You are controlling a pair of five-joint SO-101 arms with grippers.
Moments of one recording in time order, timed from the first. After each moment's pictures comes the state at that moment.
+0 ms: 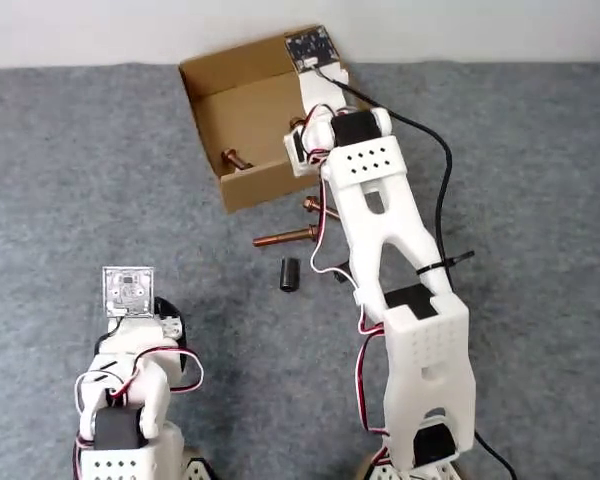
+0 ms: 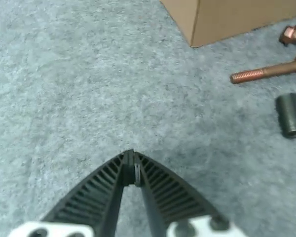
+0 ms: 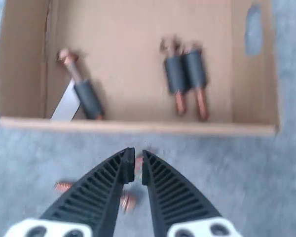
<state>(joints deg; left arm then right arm) -6.3 -103.6 96.7 61.2 6.5 -20.5 35.2 -43.5 74.5 2.2</state>
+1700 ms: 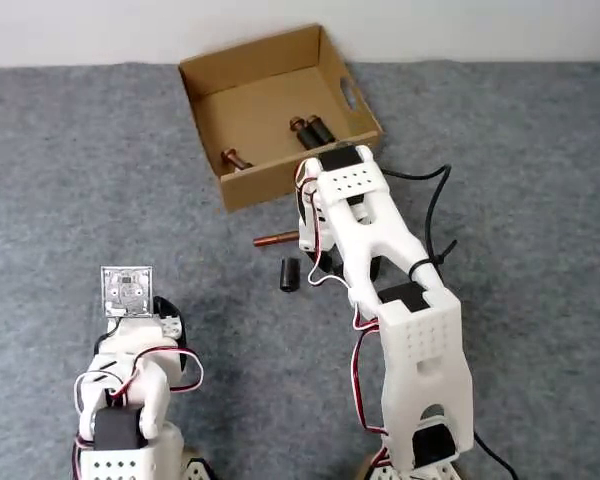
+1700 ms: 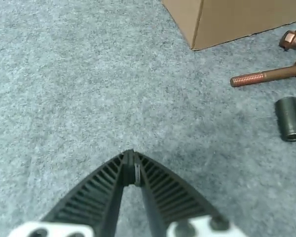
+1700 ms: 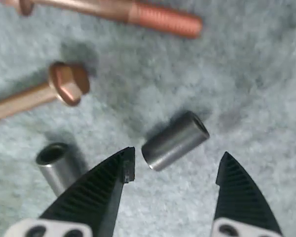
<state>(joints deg) -6.3 -103.6 96.7 61.0 6.9 -21.0 39.3 -26.0 90.7 -31.0</state>
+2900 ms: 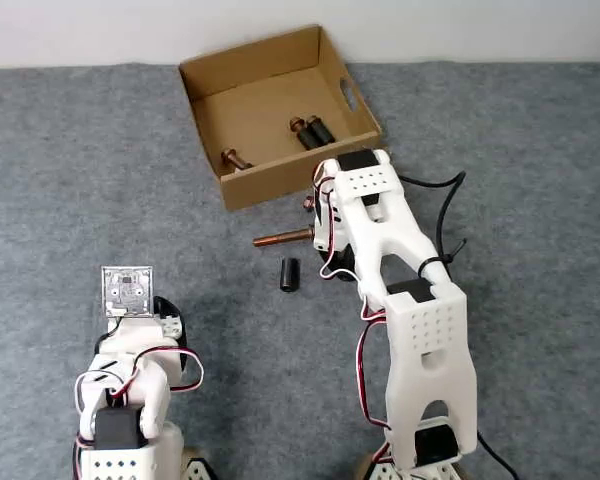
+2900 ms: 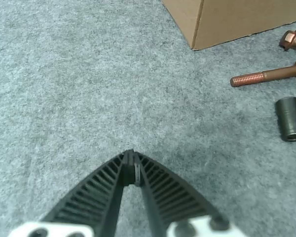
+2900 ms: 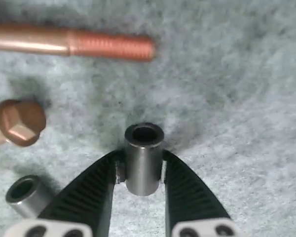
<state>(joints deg) -6.3 -103.6 96.7 61.0 6.9 -17.0 44.2 -26.3 89.5 -33.1</state>
